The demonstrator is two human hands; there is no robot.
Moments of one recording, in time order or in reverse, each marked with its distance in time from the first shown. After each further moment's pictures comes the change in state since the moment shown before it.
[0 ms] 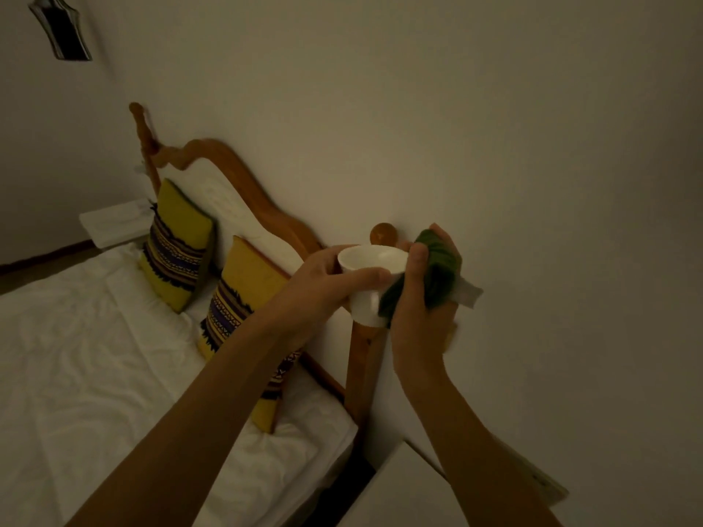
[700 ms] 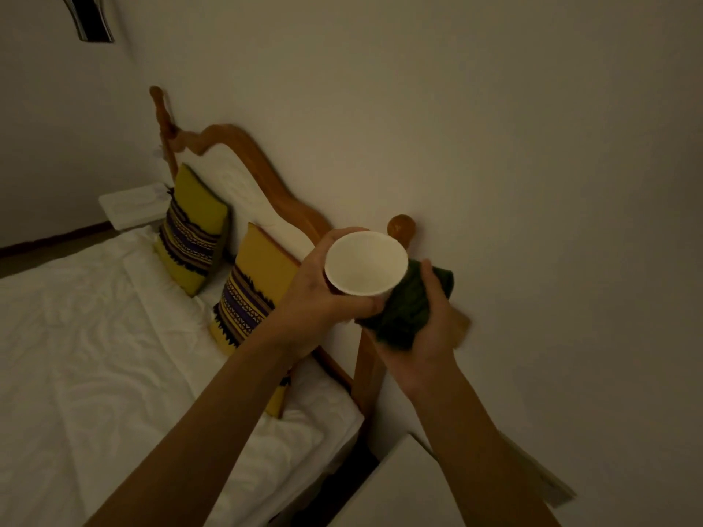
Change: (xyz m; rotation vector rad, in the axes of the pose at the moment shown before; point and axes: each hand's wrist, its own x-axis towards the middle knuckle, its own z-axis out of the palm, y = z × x) left_hand -0.023 -0.020 -0.010 0.044 0.129 0.262; right_hand -0.015 0.023 -0.012 0.572 -0.225 0.767
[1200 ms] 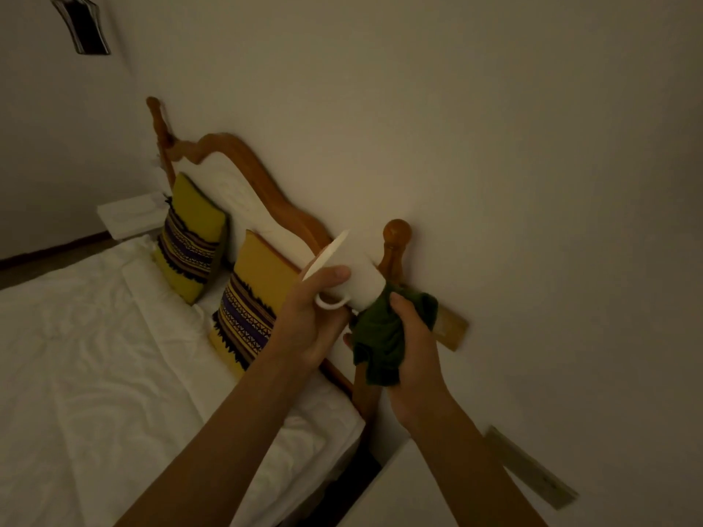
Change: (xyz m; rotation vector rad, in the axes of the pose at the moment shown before) left_hand -0.001 -0.008 0.014 -0.775 0.138 -0.187; right_hand -0.019 0.015 -0.007 -0.303 0.215 -0.012
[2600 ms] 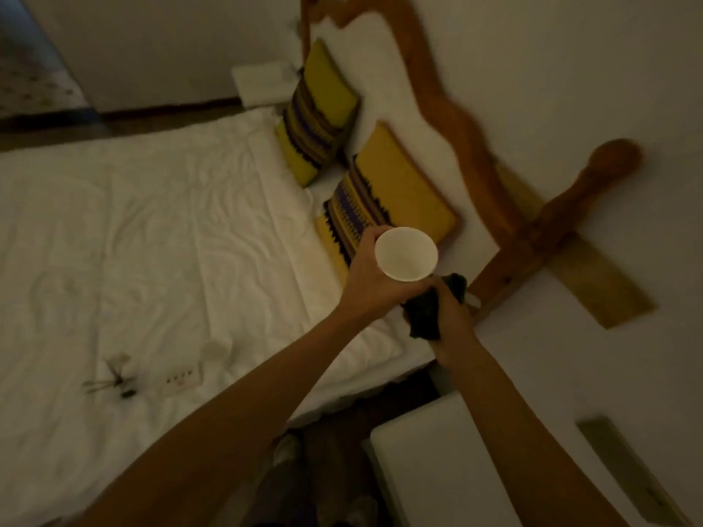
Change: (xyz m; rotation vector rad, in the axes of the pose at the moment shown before) left_hand -0.059 -0.033 -0.179 0.994 0.537 0.240; right_hand 0.071 0.184 0.000 -0.495 -0.027 0.419
